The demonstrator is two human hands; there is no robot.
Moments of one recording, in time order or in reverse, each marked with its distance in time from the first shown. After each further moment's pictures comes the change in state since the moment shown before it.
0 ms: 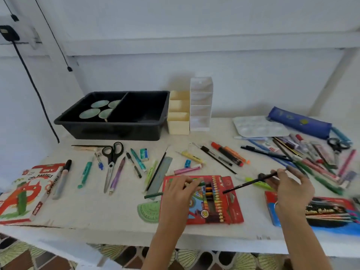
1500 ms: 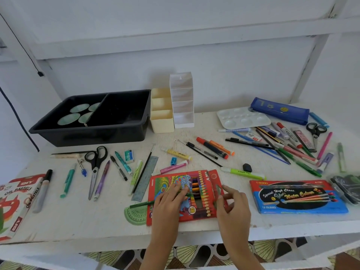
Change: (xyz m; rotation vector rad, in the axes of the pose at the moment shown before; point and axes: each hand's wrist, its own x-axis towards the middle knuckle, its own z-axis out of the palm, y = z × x) left_hand -0.032 0.003 0.025 0.066 -0.239 -0.095; right_hand -0.090 0.069 -0.014 -0.562 -0.319 -0.344
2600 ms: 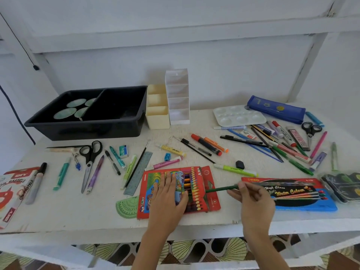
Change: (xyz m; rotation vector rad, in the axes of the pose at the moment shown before) left_hand 0.012 0.023 -0.005 -0.097 -0.298 -0.350; right_hand 0.039 0.012 -0.046 0.481 0.132 0.249
